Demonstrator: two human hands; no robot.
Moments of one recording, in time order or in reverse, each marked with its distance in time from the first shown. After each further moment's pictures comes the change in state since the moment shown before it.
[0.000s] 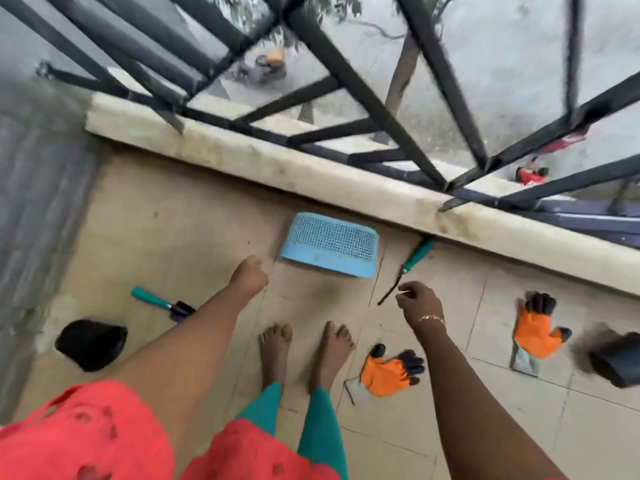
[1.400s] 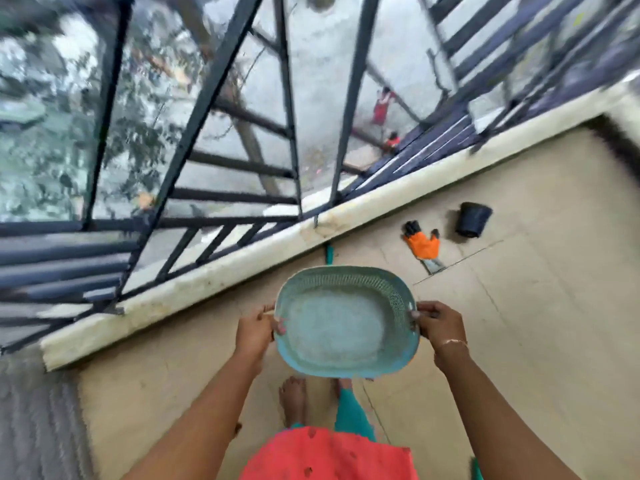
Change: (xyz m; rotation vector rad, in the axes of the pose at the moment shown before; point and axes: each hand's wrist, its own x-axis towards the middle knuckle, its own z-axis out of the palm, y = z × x) left_hand -0.274 0.113 -0.036 -0.112 -0.346 0.333; right_hand -0.277 0.065 -0.110 1.070 0.550 0.330
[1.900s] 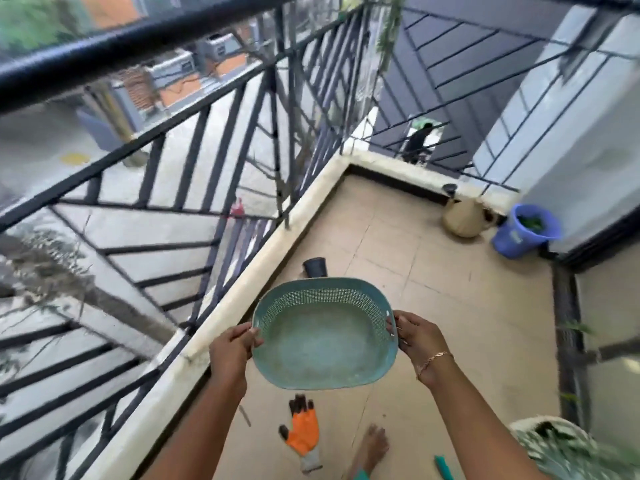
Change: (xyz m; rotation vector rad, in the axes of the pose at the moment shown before) left_hand -0.138 0.100 0.233 0.109 -0.386 0.332; right_hand -0.099 -0.025 -0.258 0.790 0.298 -0.067
